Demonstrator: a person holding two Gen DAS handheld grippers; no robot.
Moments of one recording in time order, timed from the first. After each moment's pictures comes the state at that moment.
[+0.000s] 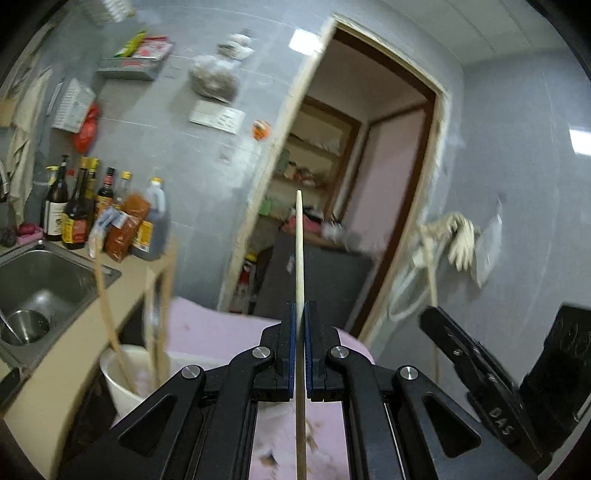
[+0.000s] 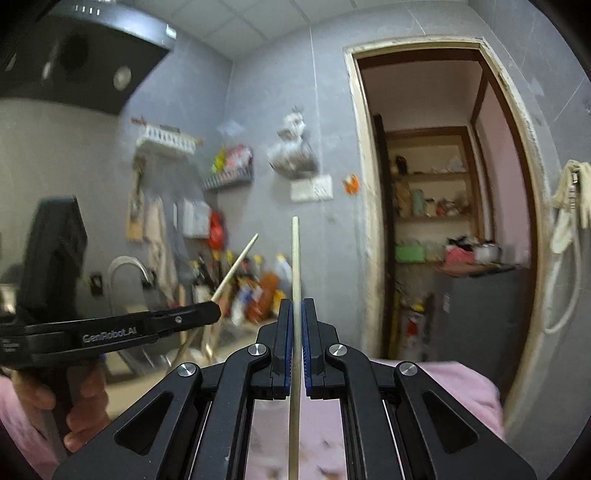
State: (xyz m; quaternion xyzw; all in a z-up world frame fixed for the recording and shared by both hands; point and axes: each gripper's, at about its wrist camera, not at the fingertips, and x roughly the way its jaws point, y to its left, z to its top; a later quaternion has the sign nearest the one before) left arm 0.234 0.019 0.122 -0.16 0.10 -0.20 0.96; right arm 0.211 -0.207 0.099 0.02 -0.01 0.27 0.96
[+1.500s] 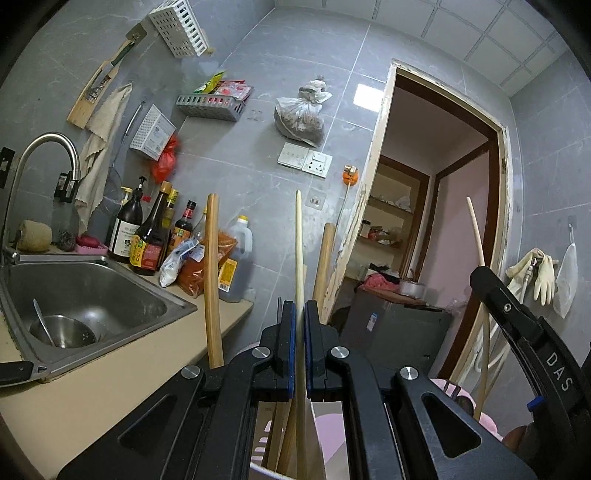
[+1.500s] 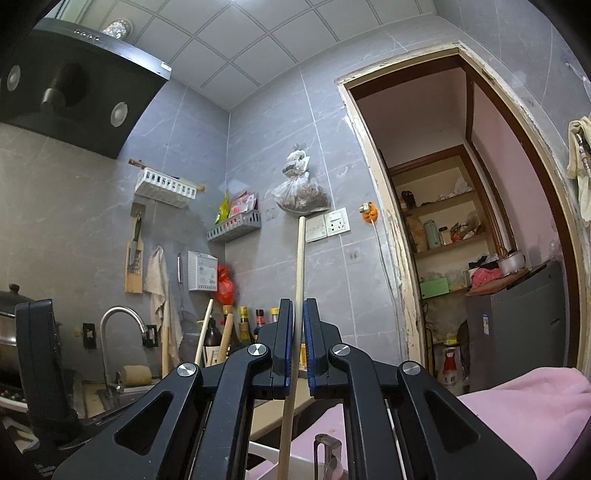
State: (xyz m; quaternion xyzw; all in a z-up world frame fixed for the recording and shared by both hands) left arm 0.275 0.069 0.034 -0.16 0.00 -0.05 0.99; right arm 0.282 -0.143 0.039 0.09 -0.11 0.27 0.95
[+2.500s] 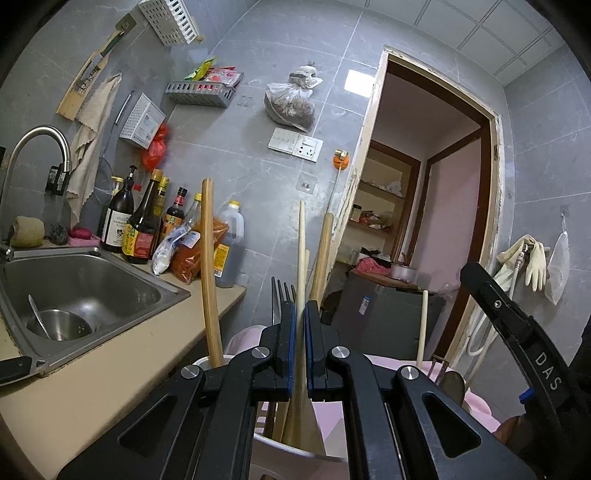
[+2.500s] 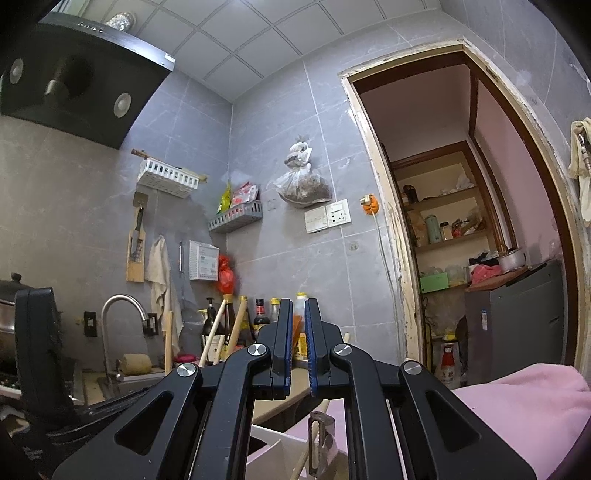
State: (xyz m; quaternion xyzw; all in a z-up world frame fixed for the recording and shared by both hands) left arm 0.270 0.065 0.029 -0.16 0.03 -0.07 0.98; right arm 0.278 -0.142 0.032 0.07 -0.09 0.27 0.96
